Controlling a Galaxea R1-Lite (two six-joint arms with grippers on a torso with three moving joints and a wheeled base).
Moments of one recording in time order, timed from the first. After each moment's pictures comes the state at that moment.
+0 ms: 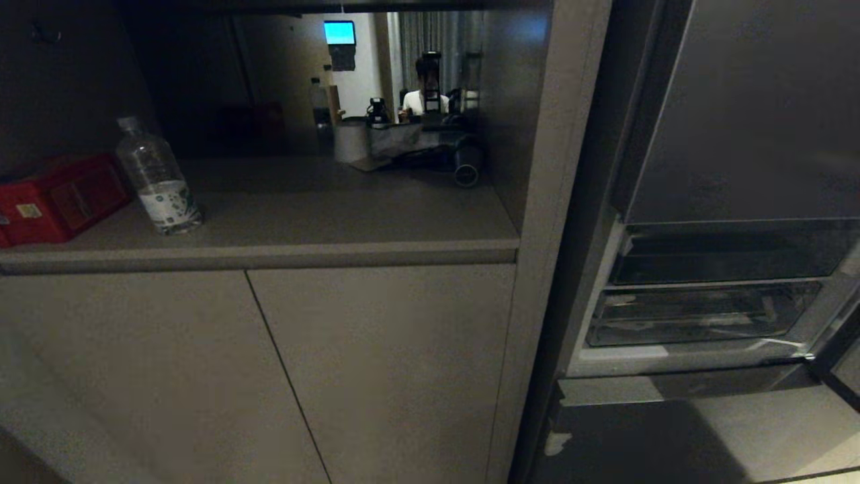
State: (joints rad) left arm -0.01 0.00 0.00 0.00 0.00 0.00; right arm -0.82 1.73 -0.05 -1.41 0.28 -0.04
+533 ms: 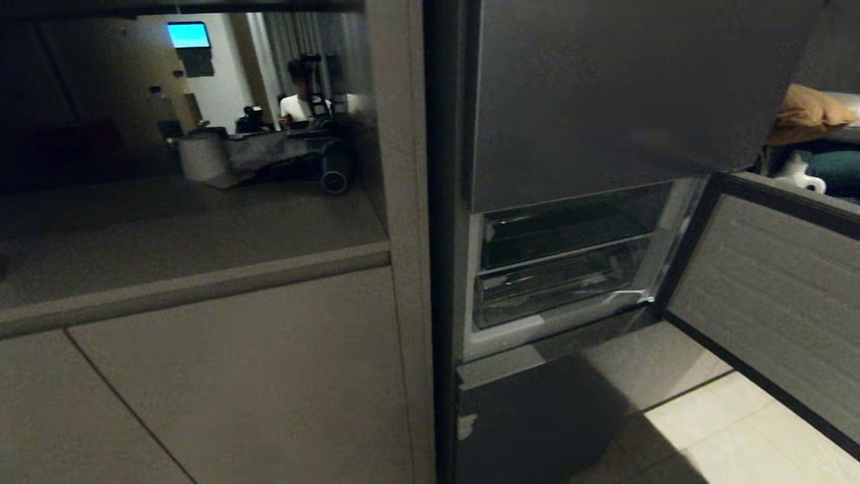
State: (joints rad) left arm -0.01 0.00 0.00 0.00 0.00 0.00; right arm -0.86 1.64 0.00 -1.41 0.28 -0.05
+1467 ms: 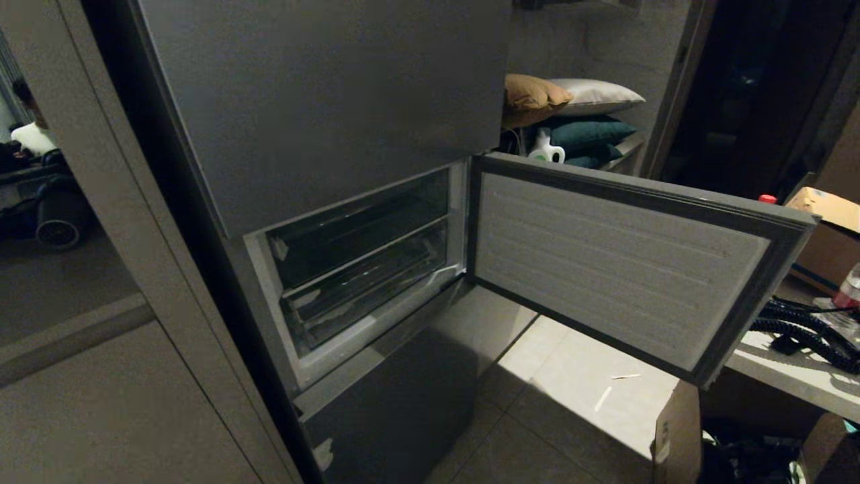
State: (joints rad) left arm -0.01 0.00 0.00 0.00 0.00 0.00; right arm -0.99 1.63 -0.11 -1.41 0.29 -0.09
